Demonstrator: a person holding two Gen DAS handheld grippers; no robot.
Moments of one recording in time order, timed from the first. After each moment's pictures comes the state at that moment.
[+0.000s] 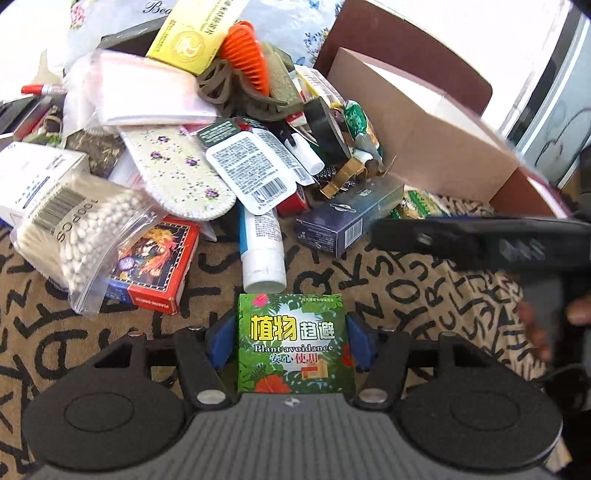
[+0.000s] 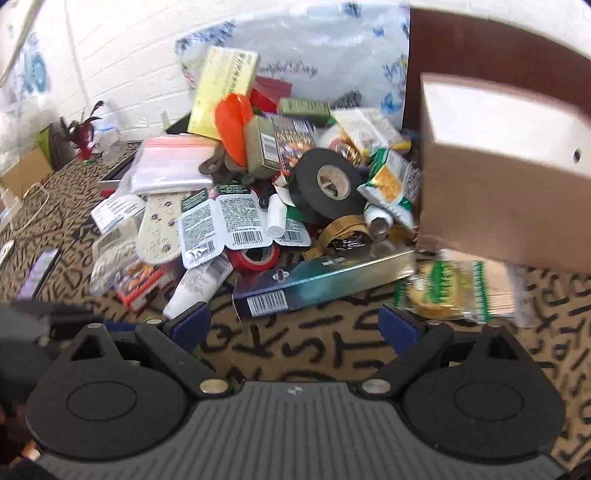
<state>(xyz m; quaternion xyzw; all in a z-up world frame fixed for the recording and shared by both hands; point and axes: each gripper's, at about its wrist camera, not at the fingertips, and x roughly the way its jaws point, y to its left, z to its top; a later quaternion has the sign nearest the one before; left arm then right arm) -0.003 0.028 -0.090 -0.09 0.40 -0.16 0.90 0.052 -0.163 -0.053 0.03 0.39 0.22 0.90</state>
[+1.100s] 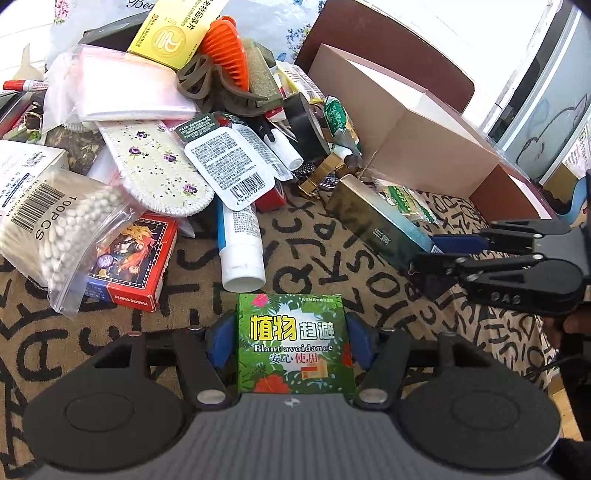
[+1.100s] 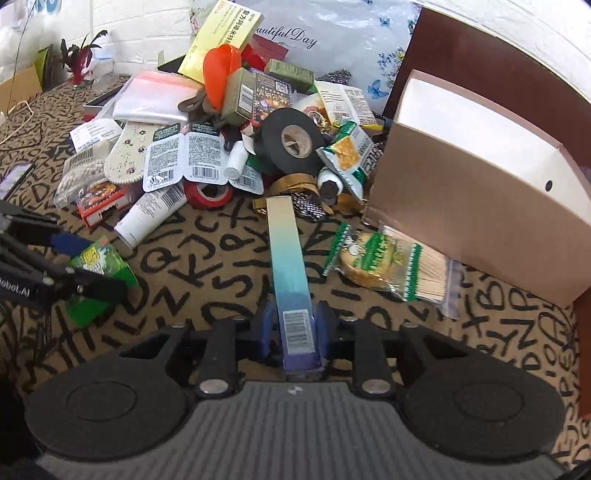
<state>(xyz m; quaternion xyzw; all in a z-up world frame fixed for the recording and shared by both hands) -0.004 0.023 -0.088 -0.10 0.41 -0.19 0.89 0.022 -0.186 -0.055 -0.15 0.38 0.20 0.89</state>
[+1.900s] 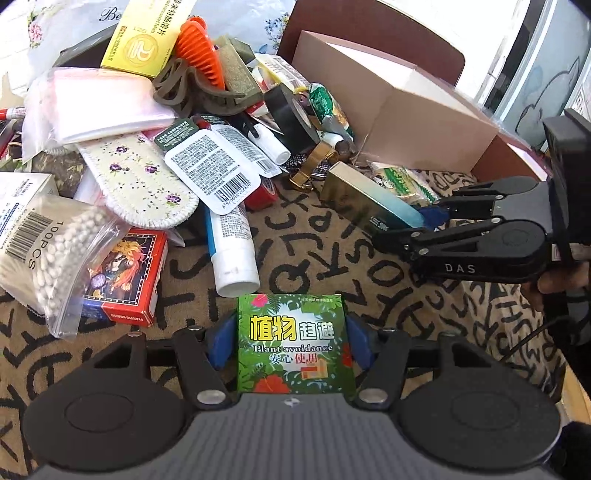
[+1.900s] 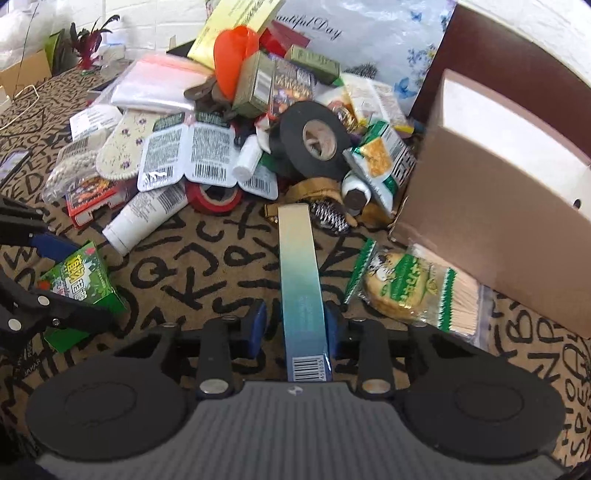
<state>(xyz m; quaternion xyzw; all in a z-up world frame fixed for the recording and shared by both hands) 0.001 0.010 -0.086 -0.04 0.42 -0.20 0.89 0.056 -0.170 -0.073 -0.16 0.40 0.22 0.88</state>
